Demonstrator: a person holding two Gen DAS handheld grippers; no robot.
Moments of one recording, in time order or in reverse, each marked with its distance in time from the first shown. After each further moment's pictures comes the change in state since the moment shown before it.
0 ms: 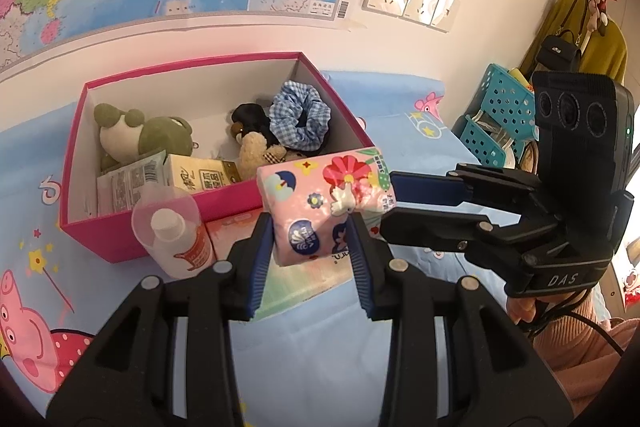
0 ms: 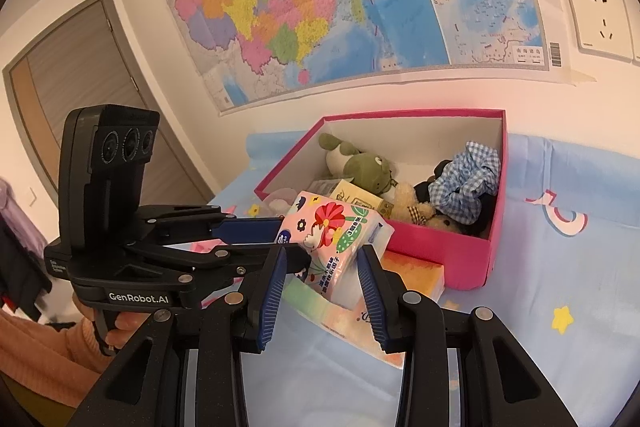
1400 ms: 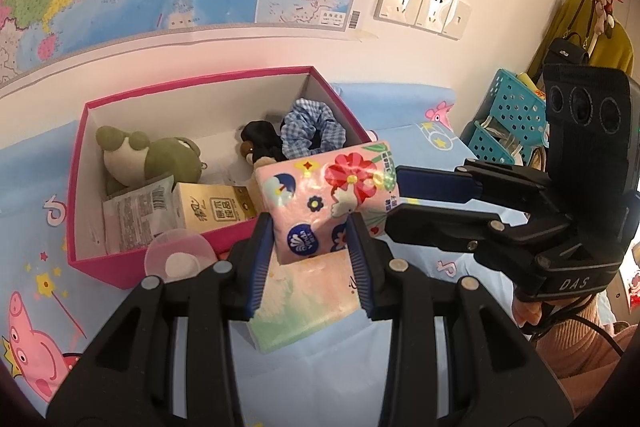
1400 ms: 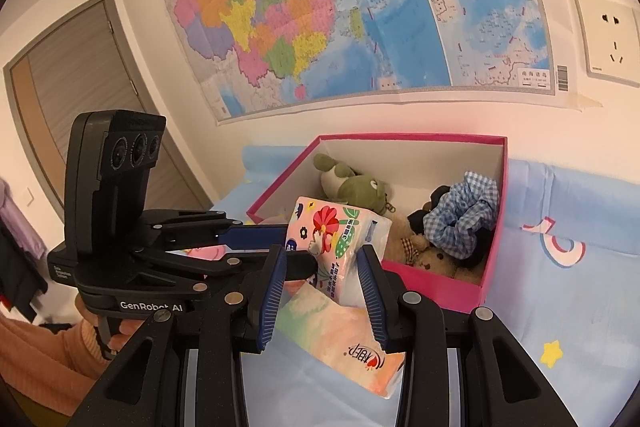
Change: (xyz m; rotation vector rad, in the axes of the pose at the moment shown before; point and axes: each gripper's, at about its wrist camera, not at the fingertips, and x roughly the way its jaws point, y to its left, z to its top) left arm 0.008 0.009 0.023 0.007 -0.010 0.025; right arm 0.006 -0.003 0.018 -0.018 -0.028 -0.014
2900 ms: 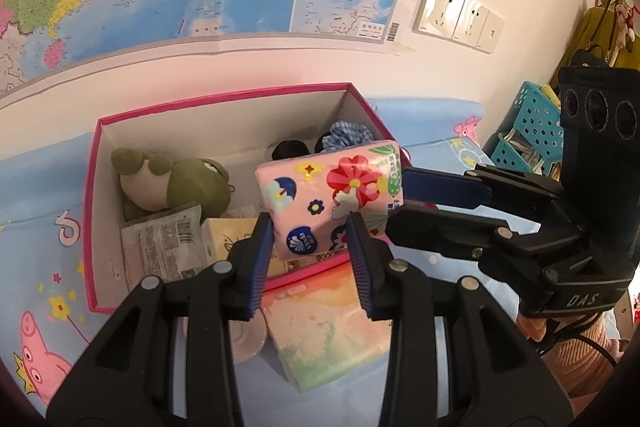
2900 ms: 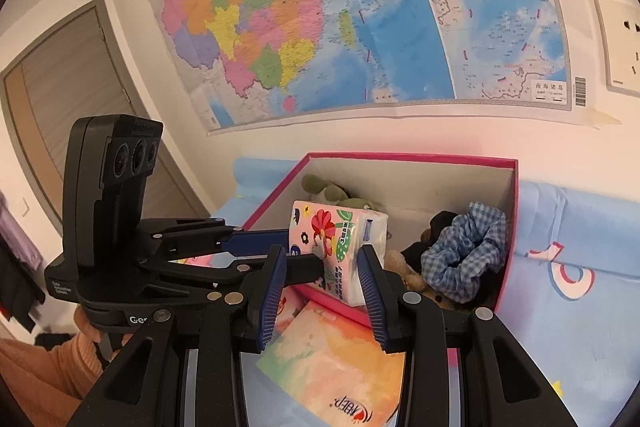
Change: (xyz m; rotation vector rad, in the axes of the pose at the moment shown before) left arm 0.017 0.025 0.029 -0.030 0.002 0.062; right arm 0.028 -0.010 0.024 0.025 -0.017 -0.016
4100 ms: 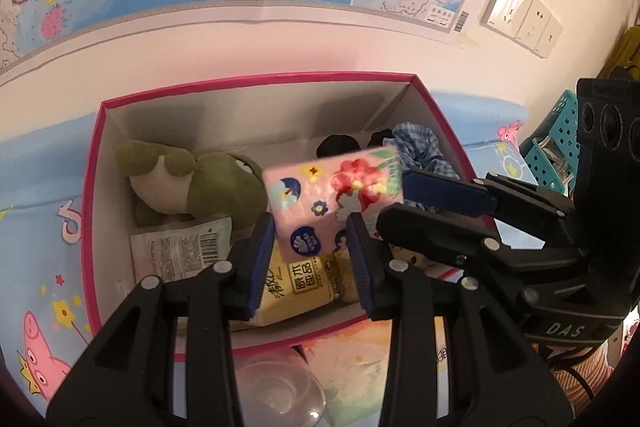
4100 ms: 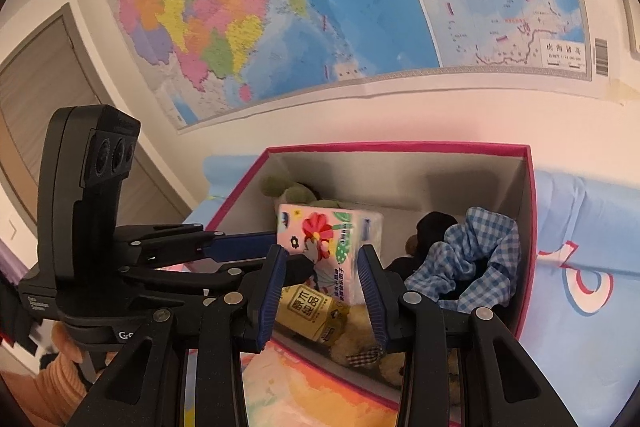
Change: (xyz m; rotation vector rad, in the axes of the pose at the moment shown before) left arm 0.047 0.027 0.026 -0.086 0.107 0.074; right arm 0.054 -0.032 0.016 0.083 0.062 -0.053
